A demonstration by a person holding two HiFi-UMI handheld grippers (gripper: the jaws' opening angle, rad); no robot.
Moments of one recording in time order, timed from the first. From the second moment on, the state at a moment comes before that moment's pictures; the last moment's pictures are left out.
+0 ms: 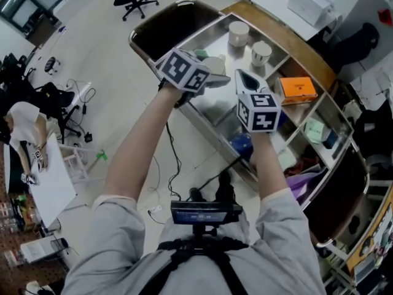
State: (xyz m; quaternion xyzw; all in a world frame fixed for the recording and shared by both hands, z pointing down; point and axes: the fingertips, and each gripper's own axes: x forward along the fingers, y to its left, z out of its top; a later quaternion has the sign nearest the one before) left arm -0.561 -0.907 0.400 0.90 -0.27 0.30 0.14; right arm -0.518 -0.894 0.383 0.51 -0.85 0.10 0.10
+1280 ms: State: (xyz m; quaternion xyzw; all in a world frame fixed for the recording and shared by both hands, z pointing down) left arm -0.493 -0.973 0.498 0.88 -0.27 0.36 0.15; right arm -0.452 -0.921 0.396 0.58 -0.80 0.16 0.08
